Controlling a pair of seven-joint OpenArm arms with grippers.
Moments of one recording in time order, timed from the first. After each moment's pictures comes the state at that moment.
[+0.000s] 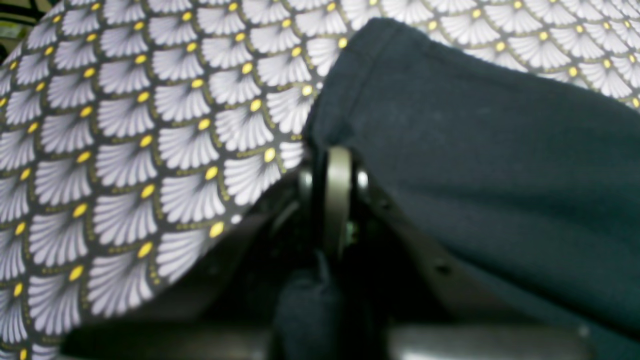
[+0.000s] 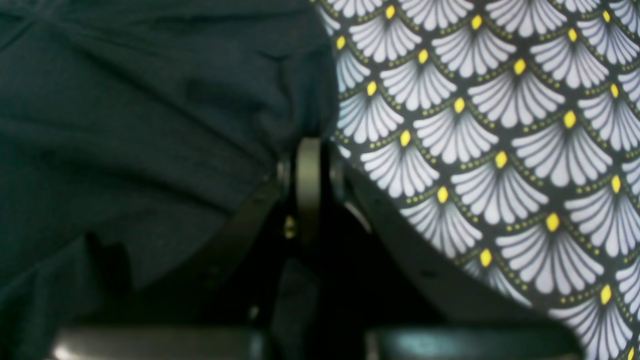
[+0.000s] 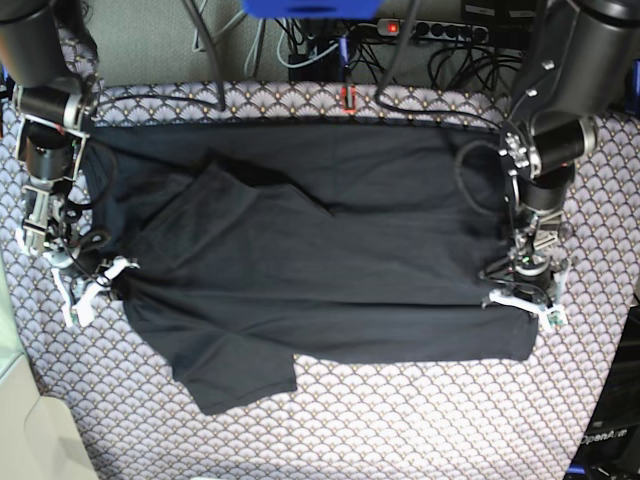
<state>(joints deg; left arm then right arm) -36.7 -13.2 -20.1 9.4 0.9 1.1 -17.1 26.3 20.7 17.6 33.8 -0.7 39.6 -11.7</state>
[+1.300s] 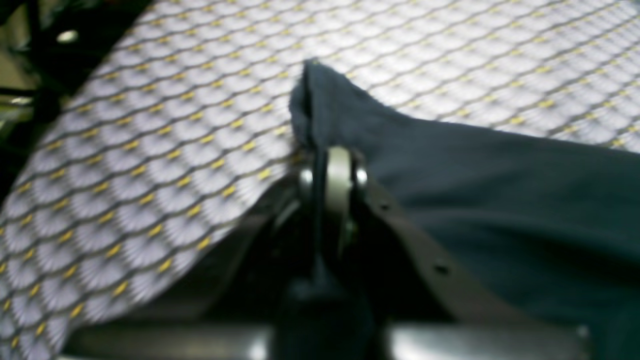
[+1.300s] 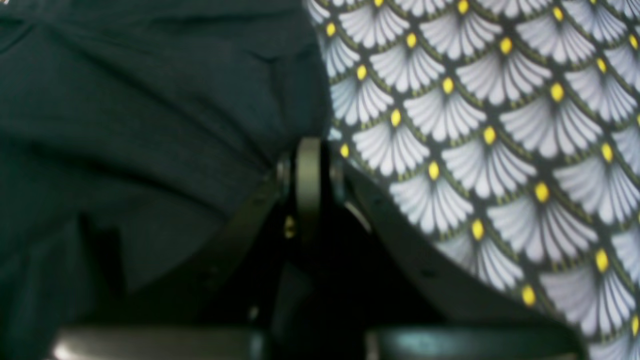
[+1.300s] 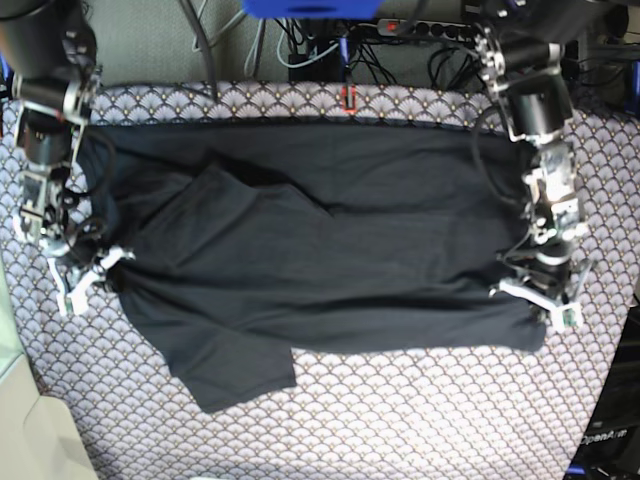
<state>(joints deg) -14.3 -9.4 -20.5 63.6 0.5 -8.7 11.4 21.5 21.3 17.7 38.1 0.3 39.6 -10.3</state>
